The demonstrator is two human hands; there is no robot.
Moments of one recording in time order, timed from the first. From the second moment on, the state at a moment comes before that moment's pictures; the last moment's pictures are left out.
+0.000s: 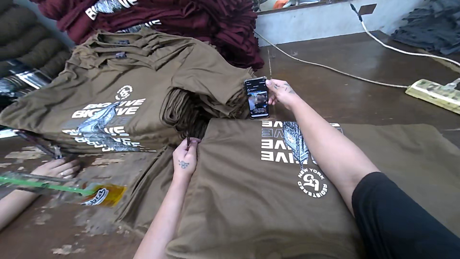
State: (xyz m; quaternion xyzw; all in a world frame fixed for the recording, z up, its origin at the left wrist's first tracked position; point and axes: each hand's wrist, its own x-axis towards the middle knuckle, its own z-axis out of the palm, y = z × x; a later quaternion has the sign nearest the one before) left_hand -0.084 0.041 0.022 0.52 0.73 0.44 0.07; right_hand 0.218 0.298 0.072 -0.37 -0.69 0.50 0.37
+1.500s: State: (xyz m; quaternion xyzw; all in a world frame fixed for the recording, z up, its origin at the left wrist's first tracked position) left_hand -0.028 0.066 0.116 0.69 0.64 0.29 -0.16; right_hand 0.208 0.267 0.063 -0.37 -0.67 0.53 0.36
